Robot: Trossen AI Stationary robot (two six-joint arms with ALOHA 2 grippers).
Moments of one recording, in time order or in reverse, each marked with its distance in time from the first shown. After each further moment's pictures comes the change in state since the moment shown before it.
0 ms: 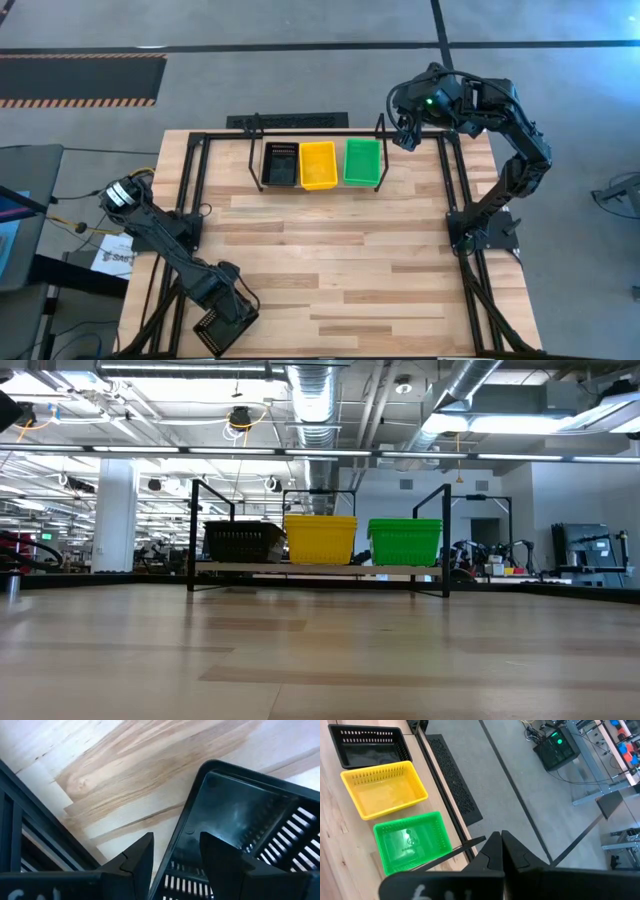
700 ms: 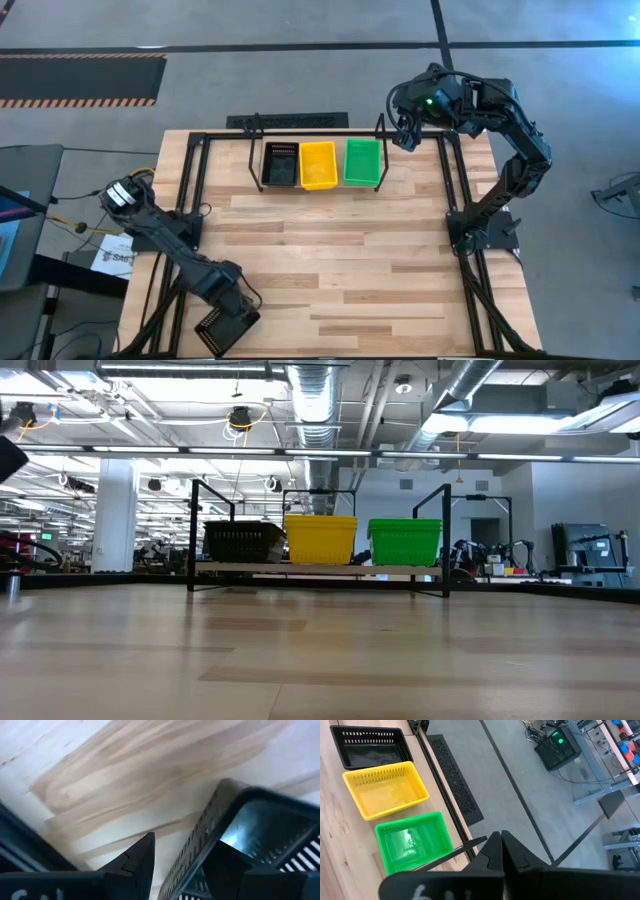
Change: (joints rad) left arm 0.031 0.003 -0.116 0.155 0.043 0.005; right arm 0.001 0.000 0.000 -0.001 -0.005 0.007
